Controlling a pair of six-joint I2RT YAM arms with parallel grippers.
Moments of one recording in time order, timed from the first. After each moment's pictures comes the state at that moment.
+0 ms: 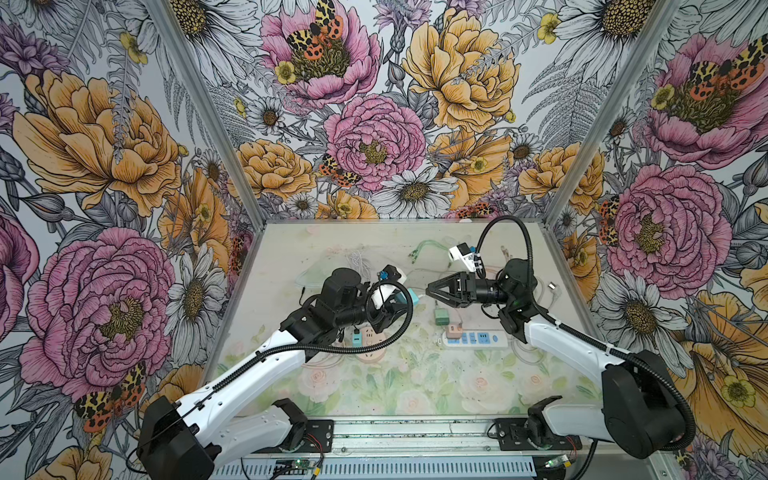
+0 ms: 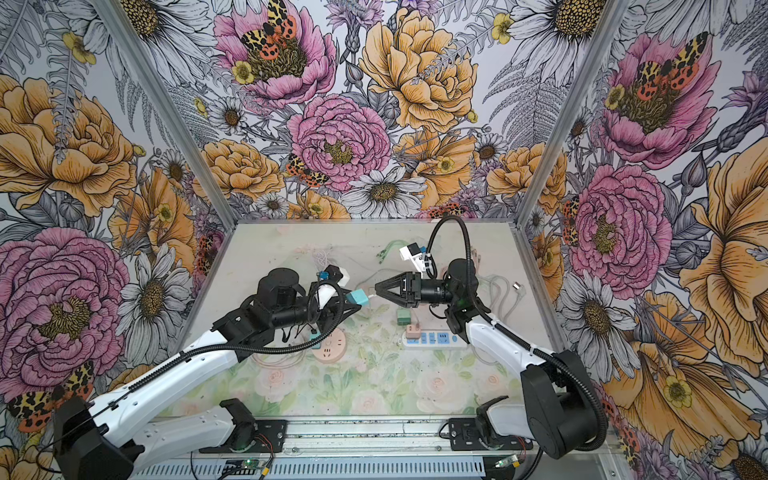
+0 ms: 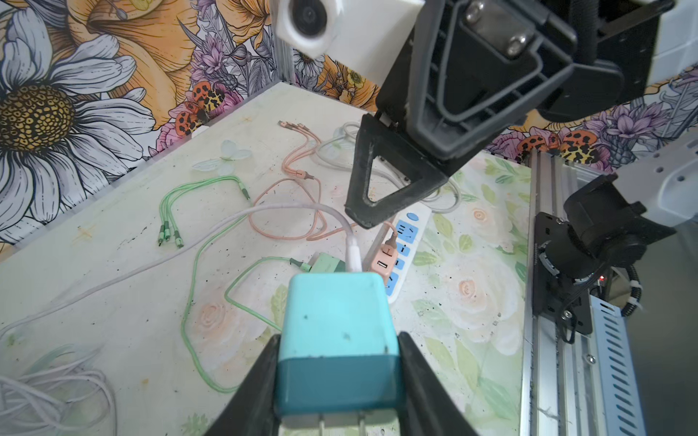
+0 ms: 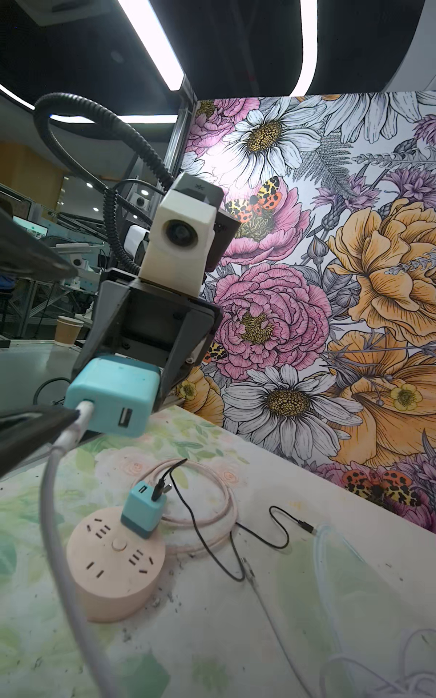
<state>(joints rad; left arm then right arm) -0.70 1.09 0.88 -0.23 0.36 0.14 0.37 1.32 0.69 0.69 -1.17 1.28</state>
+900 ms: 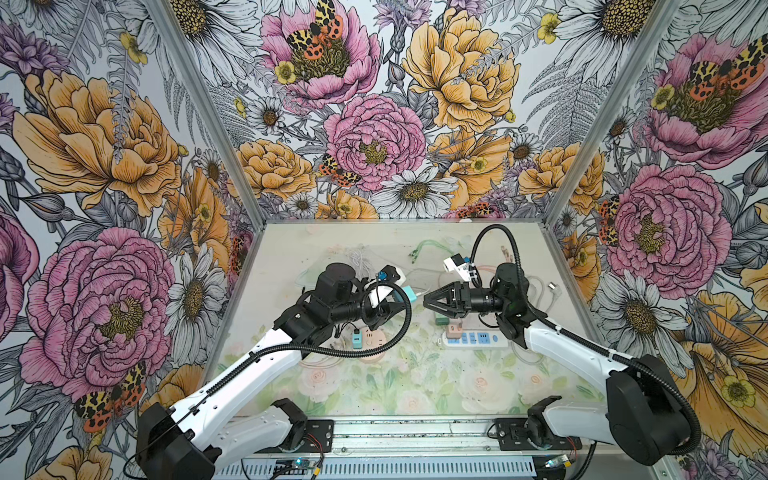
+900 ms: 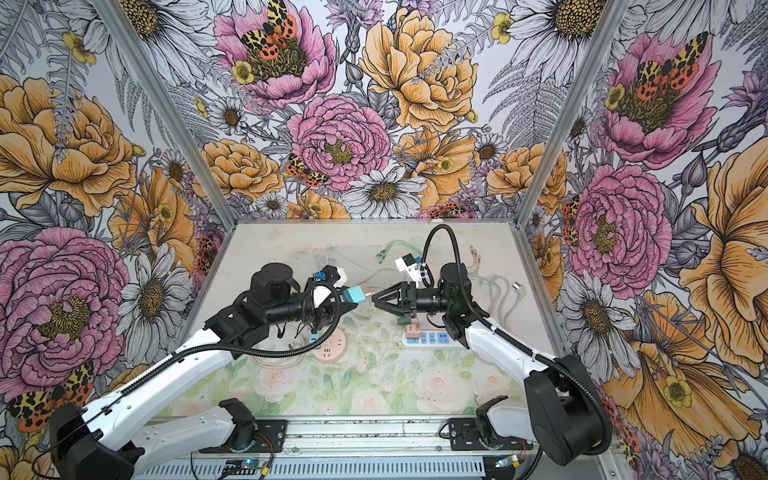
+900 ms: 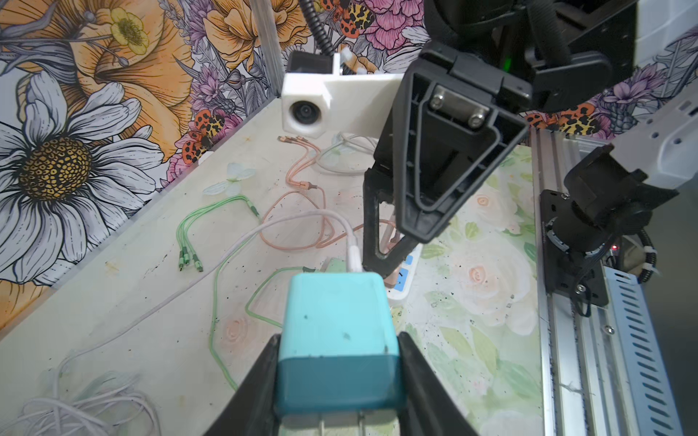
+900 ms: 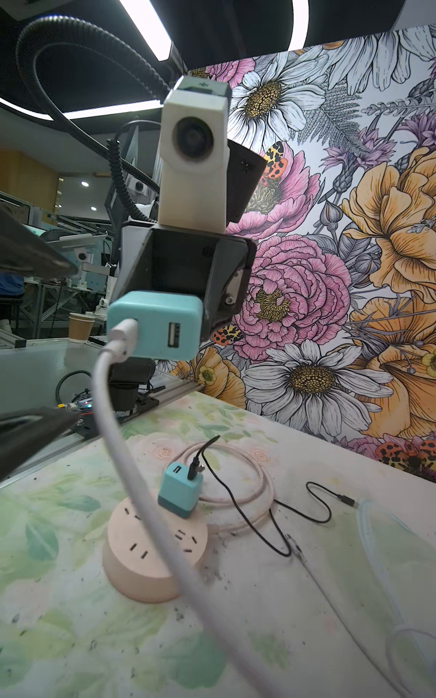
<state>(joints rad) -0.67 1.07 0.92 -0.28 0.41 0.26 0.43 1.30 0.67 0.52 -1.14 1.18</state>
